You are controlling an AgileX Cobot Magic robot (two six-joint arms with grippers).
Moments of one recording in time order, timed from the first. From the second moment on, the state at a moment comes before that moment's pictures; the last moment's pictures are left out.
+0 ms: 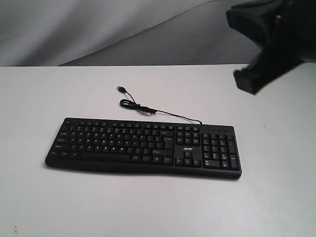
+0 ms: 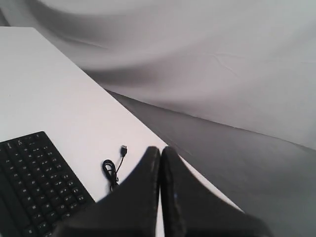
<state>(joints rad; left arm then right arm) 0.09 0.00 0.00 0.12 0.19 -0.07 0.55 0.99 -0.82 0.36 0.14 -0.73</state>
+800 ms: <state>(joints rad) 0.09 0.00 0.00 0.12 0.19 -0.07 0.55 0.36 -0.70 0.37 0.05 -0.59</state>
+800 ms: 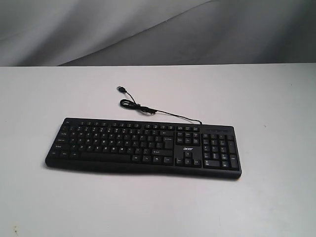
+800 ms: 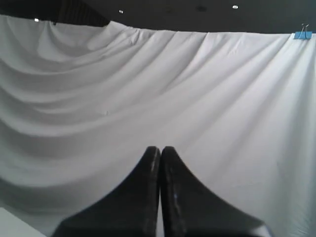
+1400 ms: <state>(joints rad) 0.09 0.00 0.00 0.12 0.19 -0.07 0.05 0.05 -0.27 0.38 0.09 -0.10</state>
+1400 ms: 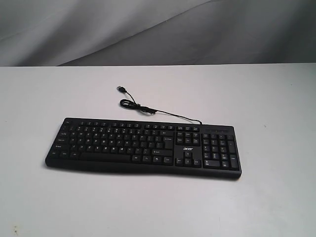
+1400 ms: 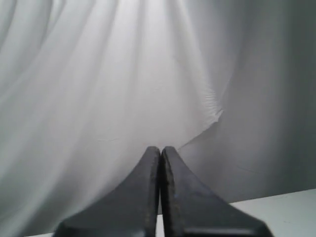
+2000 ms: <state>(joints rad) 0.09 0.00 0.00 0.12 0.19 -0.07 -0.03 0.00 0.00 0.06 0.19 0.10</state>
